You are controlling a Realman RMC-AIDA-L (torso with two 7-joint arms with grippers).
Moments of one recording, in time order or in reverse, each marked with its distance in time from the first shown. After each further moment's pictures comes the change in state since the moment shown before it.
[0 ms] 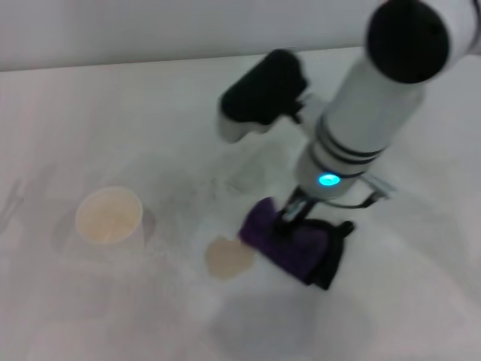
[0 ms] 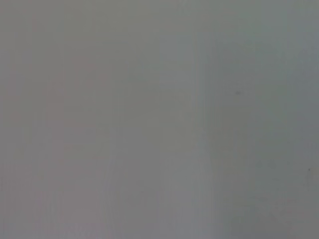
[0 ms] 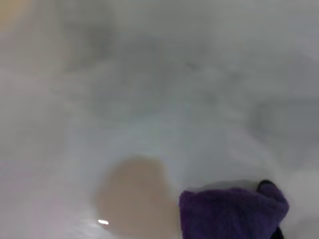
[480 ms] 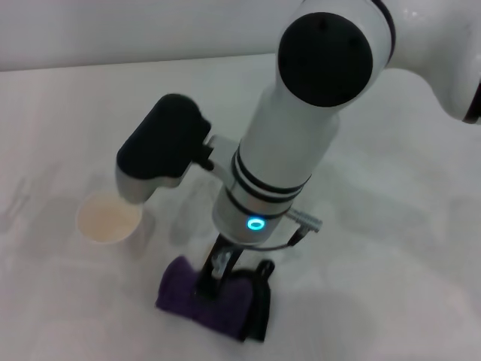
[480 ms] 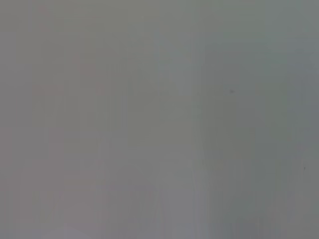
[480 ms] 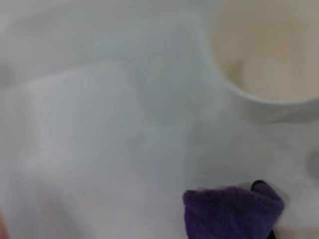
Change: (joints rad) left arm -0.011 -0.004 0.002 -0.012 0.000 -0.002 0.017; right arm 0.180 0.000 -0.234 0.046 0.350 -0.120 -0.073
